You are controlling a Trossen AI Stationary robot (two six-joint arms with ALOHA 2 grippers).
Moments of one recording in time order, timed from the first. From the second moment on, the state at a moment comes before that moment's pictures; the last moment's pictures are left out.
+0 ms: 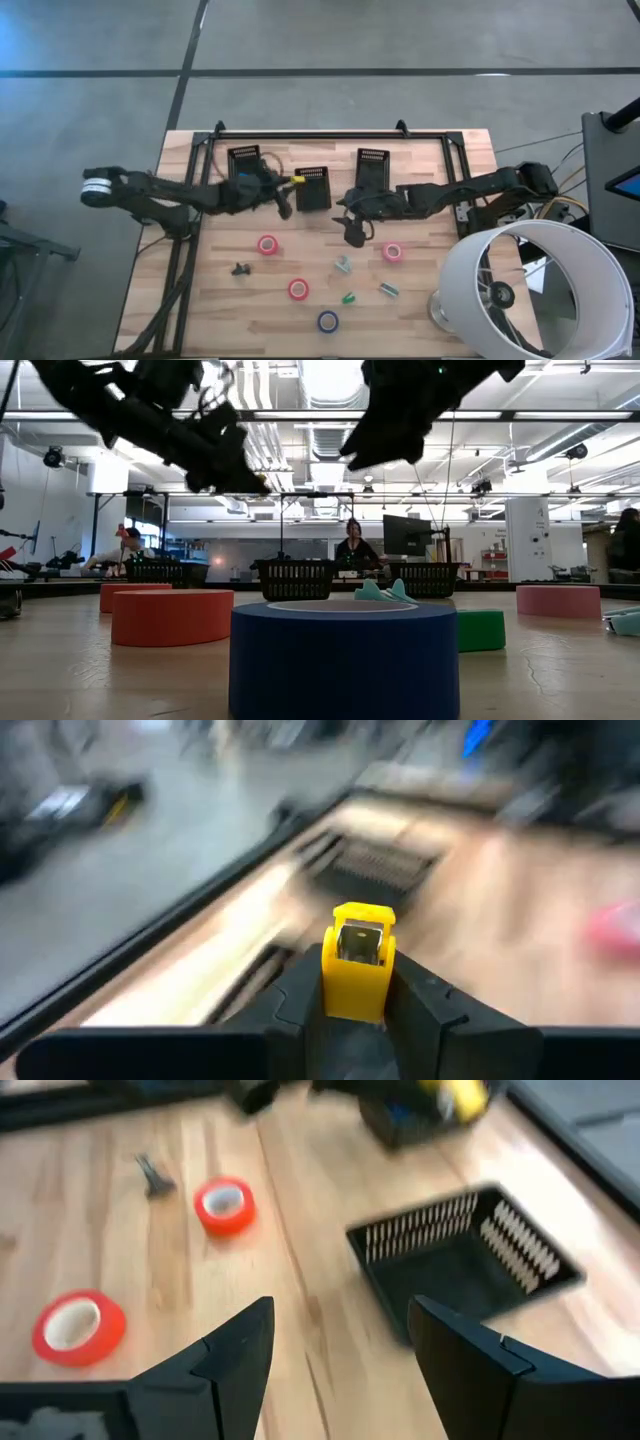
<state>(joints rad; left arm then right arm) 0.13 1.22 0.52 0.38 -0.42 -0.12 0.08 1.50 1.01 -0.15 0.23 0.27</state>
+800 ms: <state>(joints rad) 0.67 1.32 0.67 -0.53 -0.36 -0.22 0.08 1.59 1.01 -0.13 0.23 0.29</state>
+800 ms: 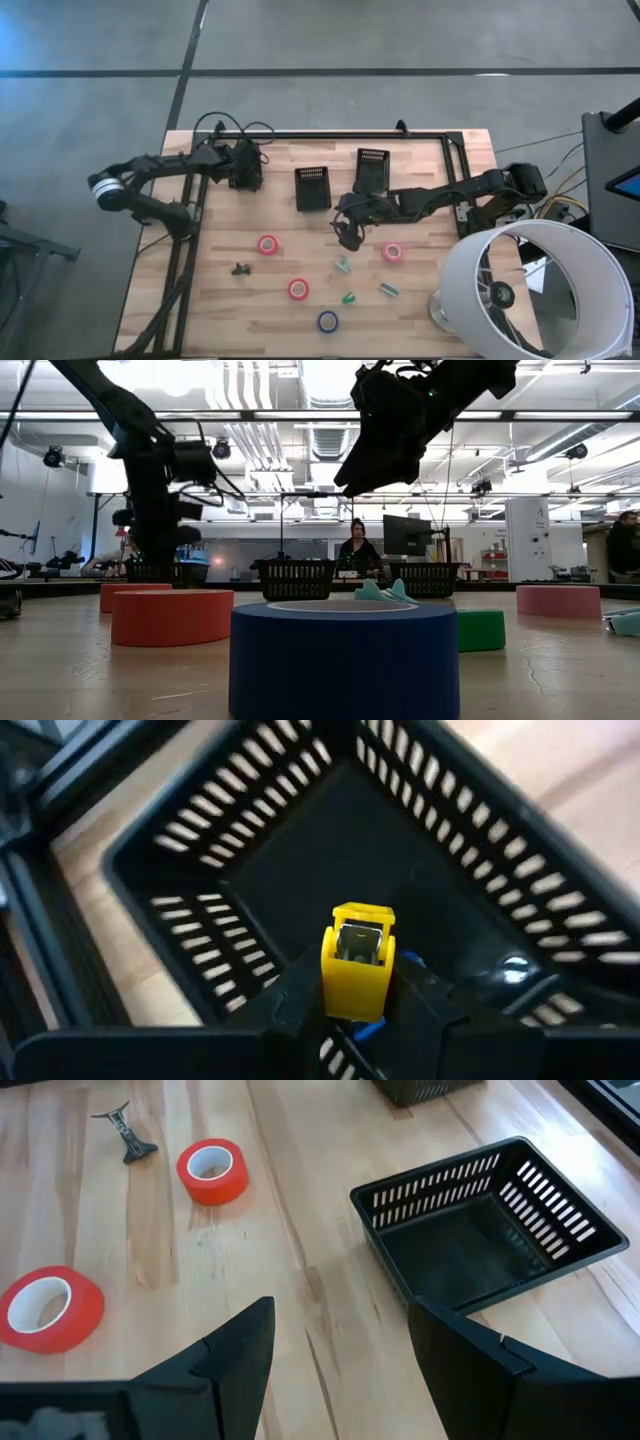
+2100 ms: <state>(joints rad) 0.52 1.13 0.73 -0.42 -0.33 -0.20 0.08 1.59 1.00 -0.19 0.02 0.28</state>
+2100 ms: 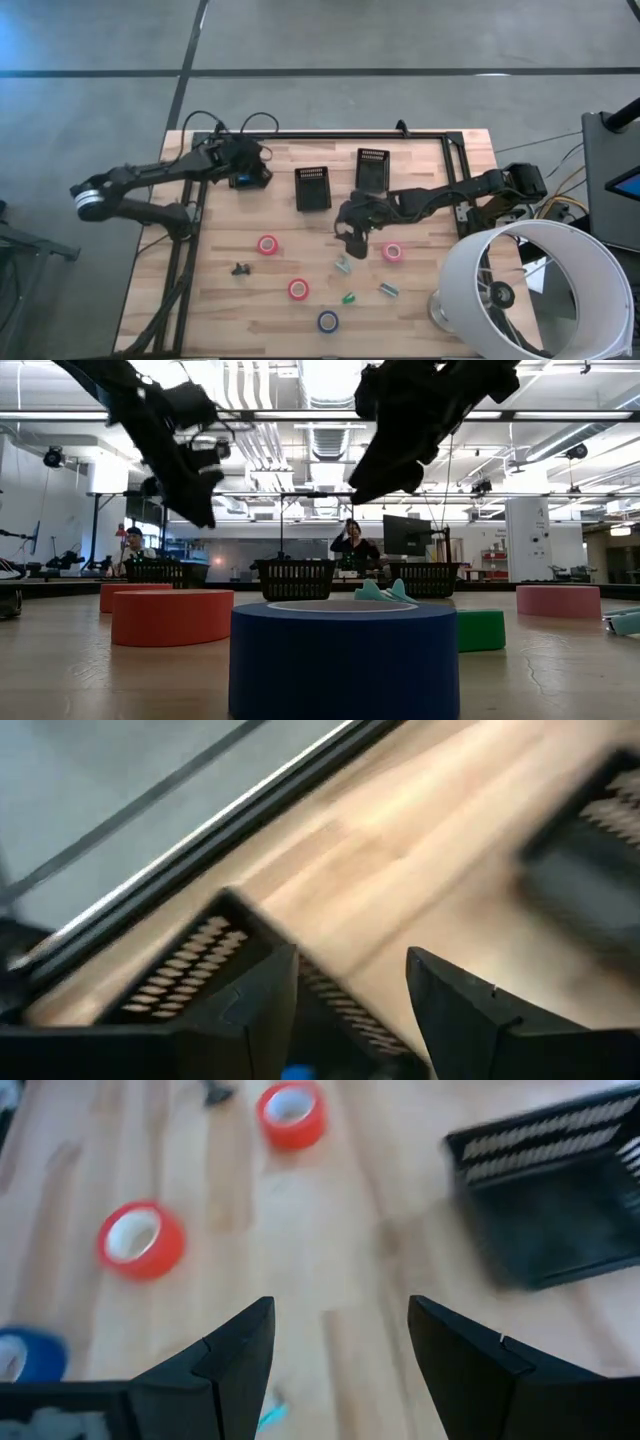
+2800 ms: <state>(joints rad) 0.15 1.09 0.71 -0.34 -0.34 -0.24 0.41 1.69 0.98 -0.14 -0.13 0.28</state>
